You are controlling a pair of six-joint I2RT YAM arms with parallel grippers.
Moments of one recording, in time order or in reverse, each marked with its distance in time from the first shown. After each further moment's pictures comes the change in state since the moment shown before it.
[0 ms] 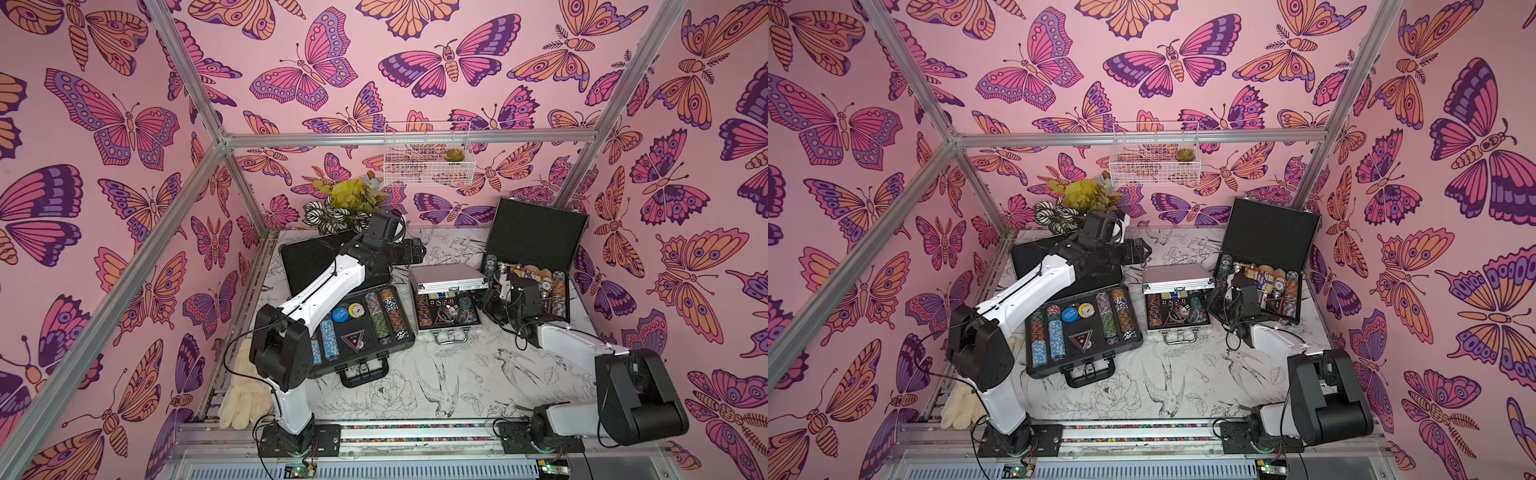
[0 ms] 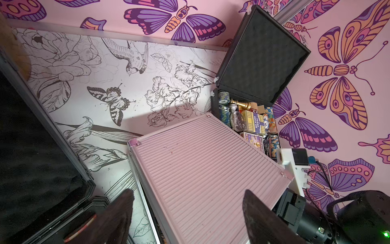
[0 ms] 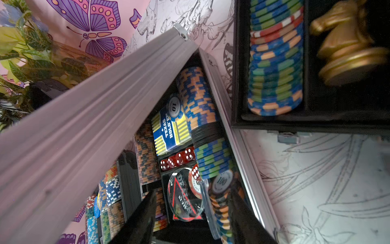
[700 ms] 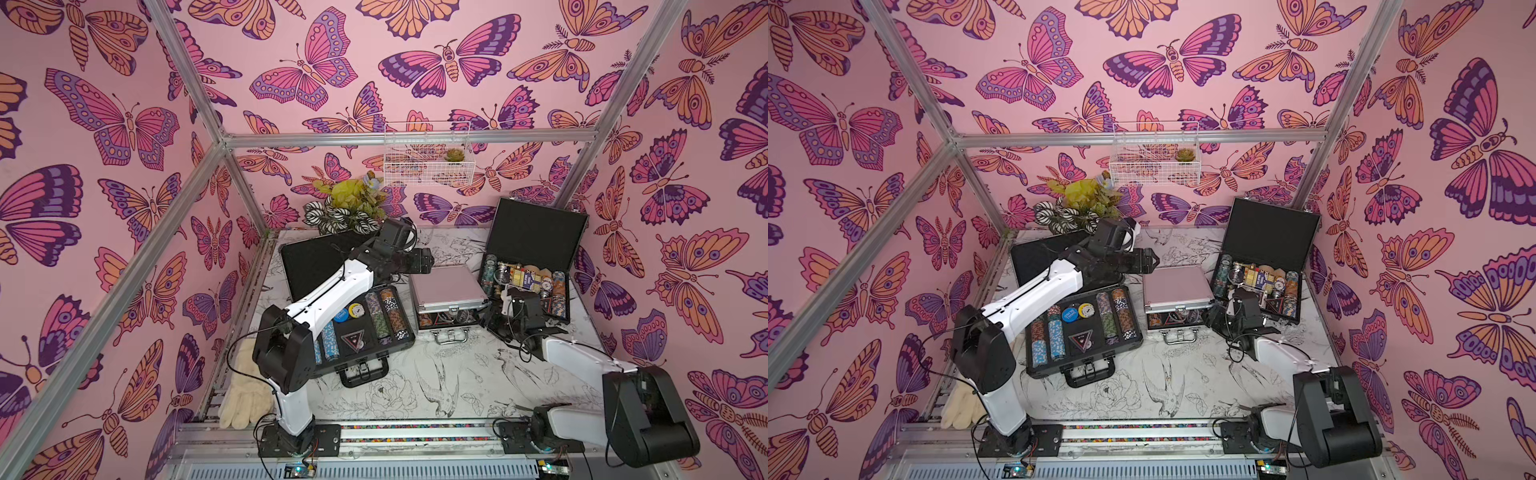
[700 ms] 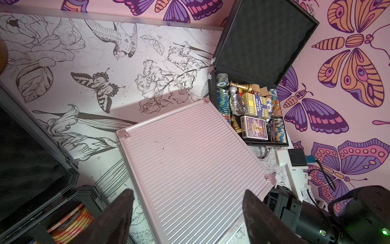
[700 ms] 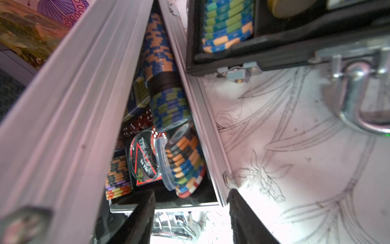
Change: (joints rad) left arm -0.070 0.000 -0.016 -0.030 -0.038 0.018; right arm 0.000 -0.105 -0.098 -0.142 0.028 -0.095
